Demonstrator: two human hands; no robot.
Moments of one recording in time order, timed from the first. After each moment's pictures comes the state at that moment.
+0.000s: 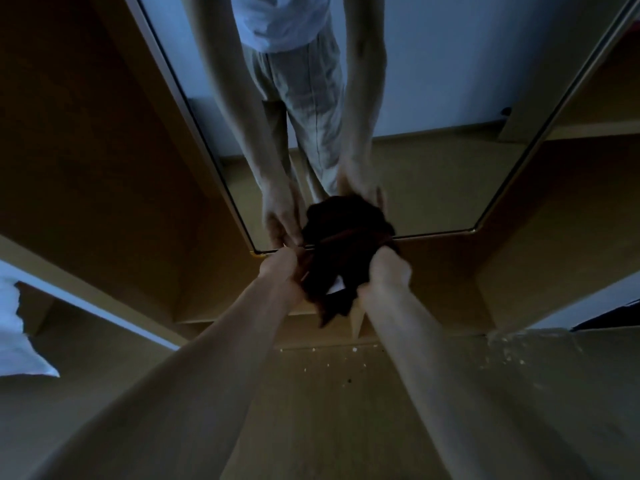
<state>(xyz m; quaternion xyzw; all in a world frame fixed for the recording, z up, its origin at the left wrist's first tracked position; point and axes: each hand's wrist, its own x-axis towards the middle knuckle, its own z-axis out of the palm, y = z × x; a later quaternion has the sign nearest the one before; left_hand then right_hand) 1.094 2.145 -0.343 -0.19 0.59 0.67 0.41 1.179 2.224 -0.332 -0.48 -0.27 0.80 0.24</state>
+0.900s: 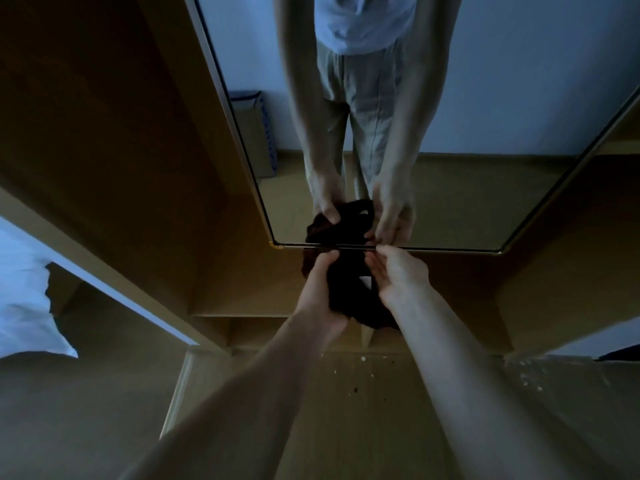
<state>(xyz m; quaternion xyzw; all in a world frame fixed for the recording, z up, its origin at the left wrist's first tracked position) 1.153 2.136 -0.333 -0.18 0.44 0.75 0.47 1.183 2.237 -0.320 -0.50 -0.25 0.80 0.20</state>
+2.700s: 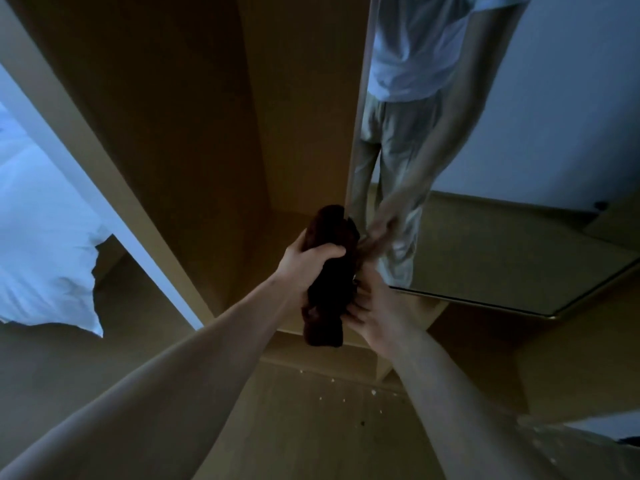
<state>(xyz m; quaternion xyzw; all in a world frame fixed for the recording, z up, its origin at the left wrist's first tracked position) 1.057 2.053 -0.262 0.02 0.67 0.67 0.32 1.155 2.143 -0.275 -0.36 -0.44 0.82 0.00</state>
